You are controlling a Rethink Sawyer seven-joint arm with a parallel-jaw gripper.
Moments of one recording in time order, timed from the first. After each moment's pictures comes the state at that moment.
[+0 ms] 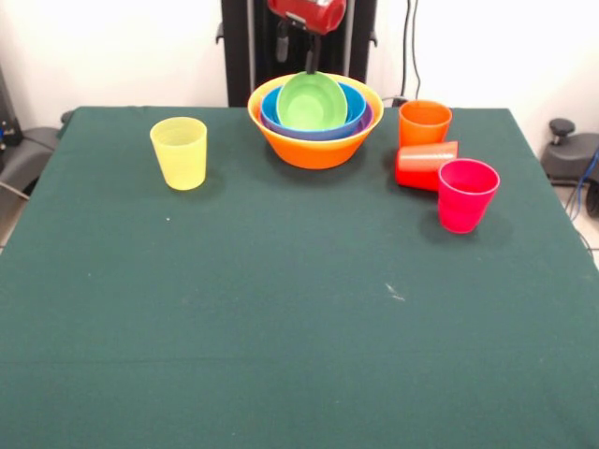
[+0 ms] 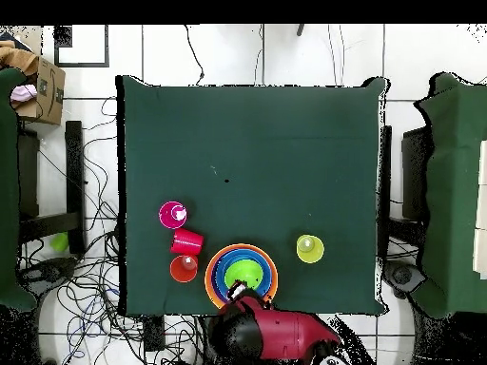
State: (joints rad) arm -0.31 -0.80 -0.11 2.28 -0.38 0.07 2.41
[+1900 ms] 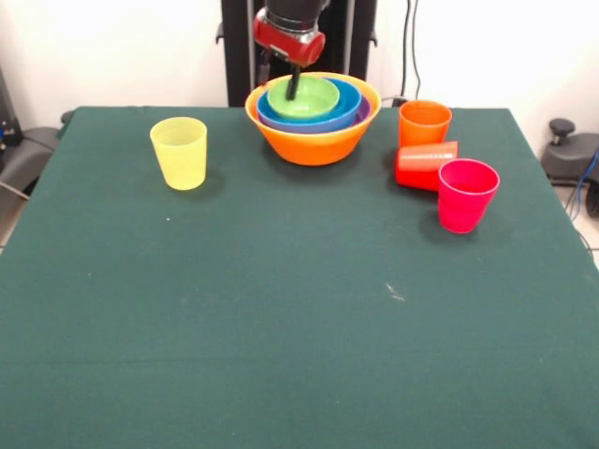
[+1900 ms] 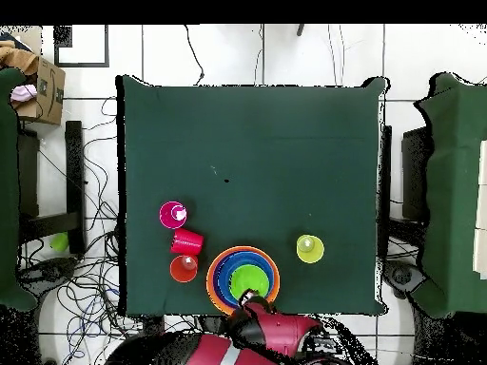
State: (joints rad) arm -0.24 -0.51 -0.27 2.21 -0.40 -0.14 2.41
